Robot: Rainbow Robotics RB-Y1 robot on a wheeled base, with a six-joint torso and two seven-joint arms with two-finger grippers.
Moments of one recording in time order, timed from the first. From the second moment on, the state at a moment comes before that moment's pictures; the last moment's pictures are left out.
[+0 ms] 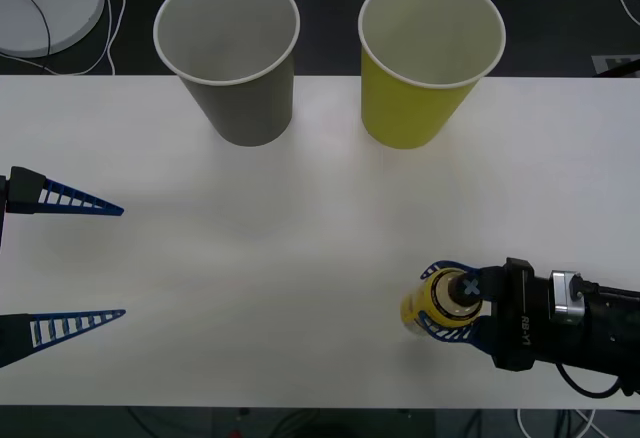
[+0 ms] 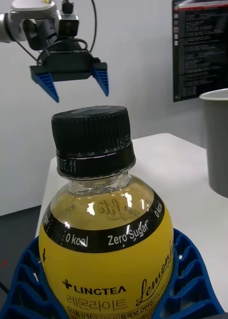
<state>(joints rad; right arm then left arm) -0.16 -1.11 0.88 -1.55 0.07 -1.04 1.02 0.38 1.16 0.39 -2.18 -1.11 -1.14 0.25</state>
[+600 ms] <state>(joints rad) 0.05 -1.19 0.65 -1.88 -0.02 -0.71 1.00 0.38 1.16 0.39 -2.18 -1.11 -1.14 0.25</state>
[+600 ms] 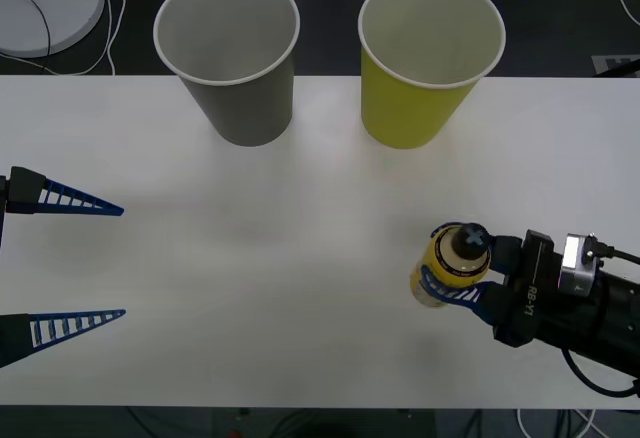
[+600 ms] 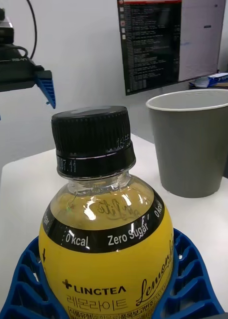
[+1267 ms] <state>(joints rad) 0.11 -1.21 0.54 -2.15 -0.09 -0.34 0.98 0.38 1.16 0.39 -2.18 -1.11 -1.14 0.25</state>
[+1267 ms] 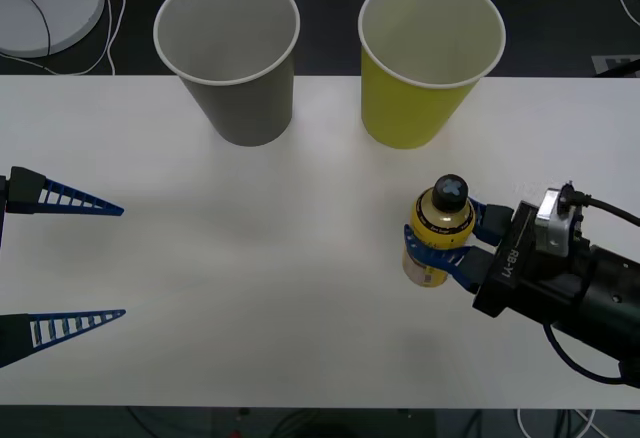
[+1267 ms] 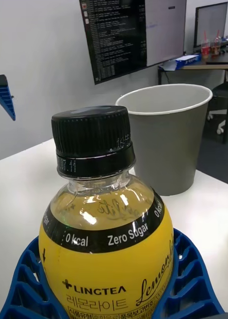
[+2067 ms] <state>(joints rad) 0.10 -1.26 0.44 -2.31 -0.12 -0.07 0.92 0.38 1.16 0.39 -2.18 -1.11 -1.14 0.25</state>
